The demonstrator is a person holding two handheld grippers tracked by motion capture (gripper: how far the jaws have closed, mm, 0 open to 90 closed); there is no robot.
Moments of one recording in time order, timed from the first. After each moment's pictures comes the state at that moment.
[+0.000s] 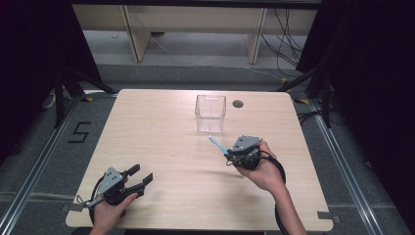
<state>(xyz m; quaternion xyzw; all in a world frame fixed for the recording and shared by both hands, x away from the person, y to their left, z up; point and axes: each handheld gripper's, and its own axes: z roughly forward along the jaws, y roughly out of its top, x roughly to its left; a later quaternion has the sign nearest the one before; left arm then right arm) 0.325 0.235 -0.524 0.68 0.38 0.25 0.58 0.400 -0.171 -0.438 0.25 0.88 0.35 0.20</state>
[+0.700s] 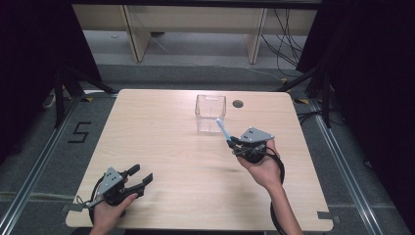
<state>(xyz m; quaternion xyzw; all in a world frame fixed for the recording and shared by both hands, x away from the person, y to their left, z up) 0.324 0.236 -0.524 0.67 0.38 0.25 0.59 0.409 -0.181 -0.429 0.31 0.81 0.44 0.25</state>
